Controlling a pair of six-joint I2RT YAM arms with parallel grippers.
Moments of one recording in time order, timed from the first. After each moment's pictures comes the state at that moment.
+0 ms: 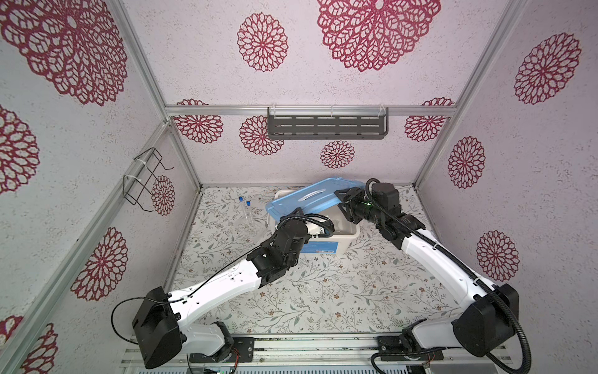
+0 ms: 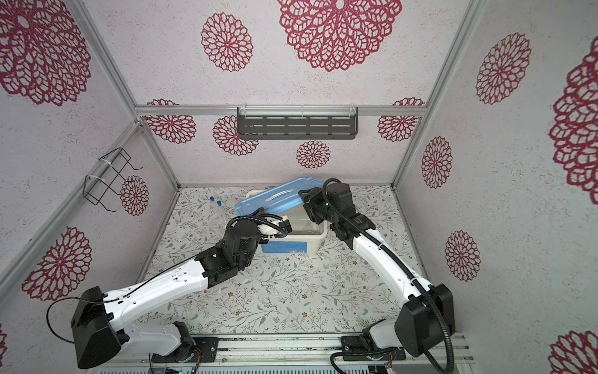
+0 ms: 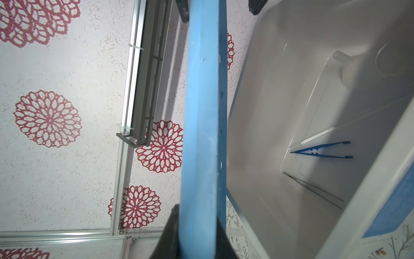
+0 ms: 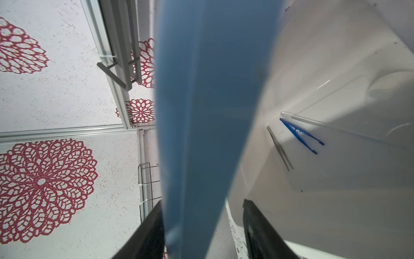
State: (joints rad) left arm -0.92 1.34 1.02 0.07 -0.74 1.12; right arm 0.46 1.38 1.20 -0.18 -0.22 1.41
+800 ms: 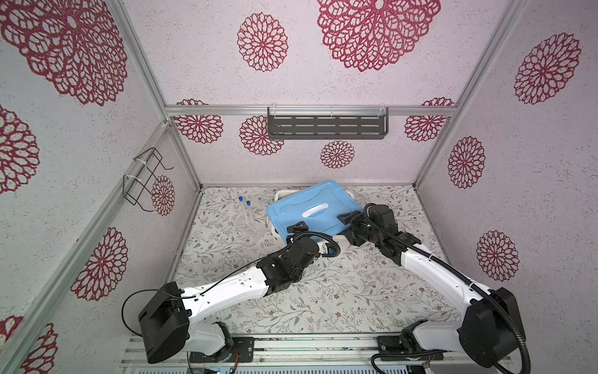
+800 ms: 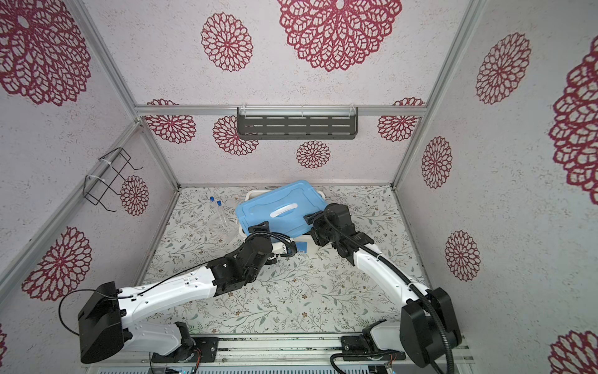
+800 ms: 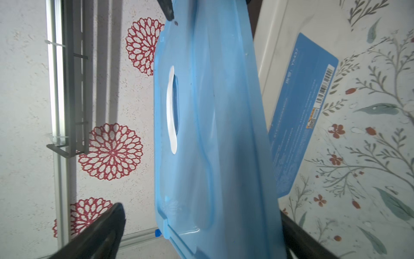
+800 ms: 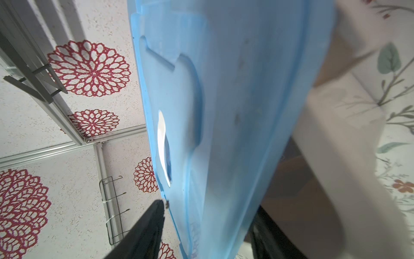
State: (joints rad) left arm -1.00 1.37 0.94 -0.13 -0.71 0.87; right arm 0.46 1.30 0.96 -0.21 -0.19 1.46
